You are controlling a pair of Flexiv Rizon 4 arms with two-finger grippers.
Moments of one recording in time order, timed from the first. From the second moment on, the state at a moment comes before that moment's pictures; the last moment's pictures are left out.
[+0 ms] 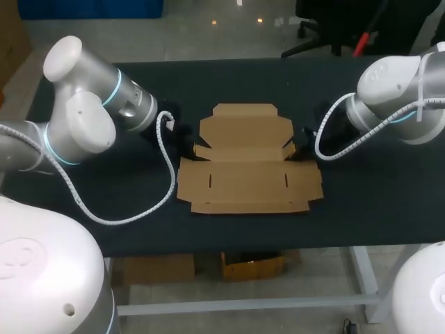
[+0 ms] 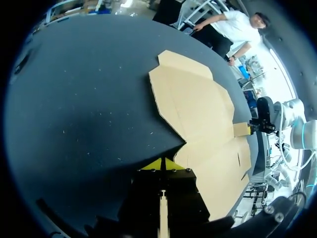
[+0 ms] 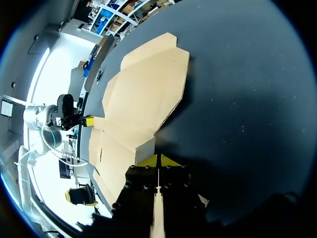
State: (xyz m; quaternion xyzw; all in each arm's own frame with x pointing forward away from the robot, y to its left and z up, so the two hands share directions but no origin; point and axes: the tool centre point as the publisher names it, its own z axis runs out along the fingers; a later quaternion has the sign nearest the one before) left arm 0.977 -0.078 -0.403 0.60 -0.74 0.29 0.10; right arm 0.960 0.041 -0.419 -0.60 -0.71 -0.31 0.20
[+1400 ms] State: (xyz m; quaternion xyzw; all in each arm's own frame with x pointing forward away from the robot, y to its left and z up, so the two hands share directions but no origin) left arm 0.971 -0.104 -0.395 0.58 -0.76 0.27 0.07; right arm 0.958 0.043 -0.410 -0.62 -0.71 -0.29 0.17
